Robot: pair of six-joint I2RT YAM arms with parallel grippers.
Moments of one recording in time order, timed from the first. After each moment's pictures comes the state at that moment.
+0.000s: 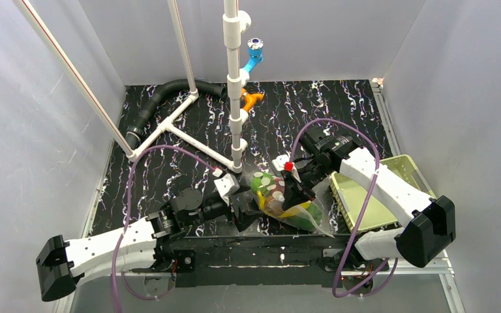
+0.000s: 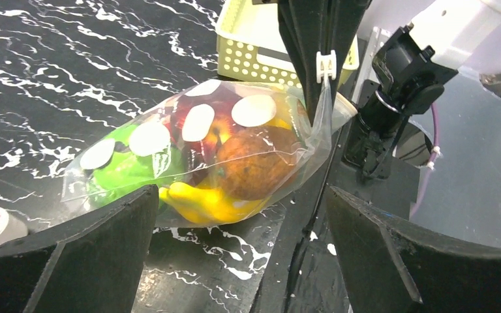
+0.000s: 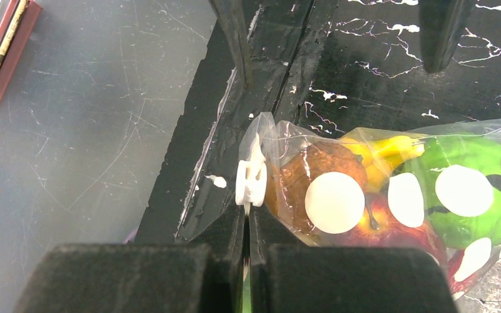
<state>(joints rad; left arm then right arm) -1.09 0.72 0.38 0.25 0.06 -0.15 0.64 1.33 1.17 -1.23 -1.06 -1.07</state>
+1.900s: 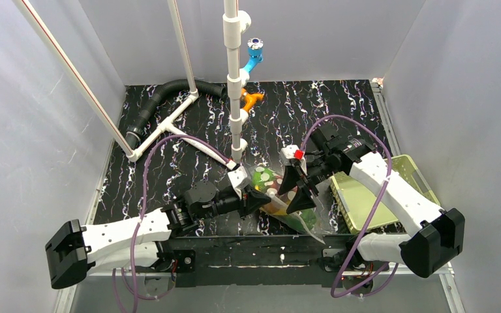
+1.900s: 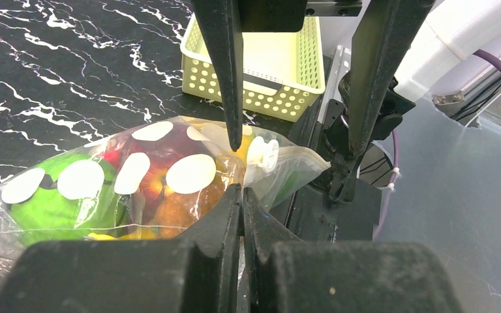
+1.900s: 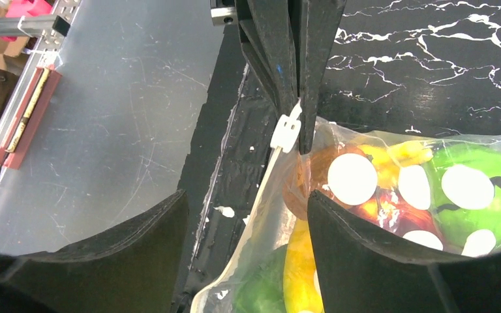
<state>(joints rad) -1.10 0.95 0.48 0.38 0.15 -0.24 0.57 1.24 1.13 -1.13 -1.17 -0.91</state>
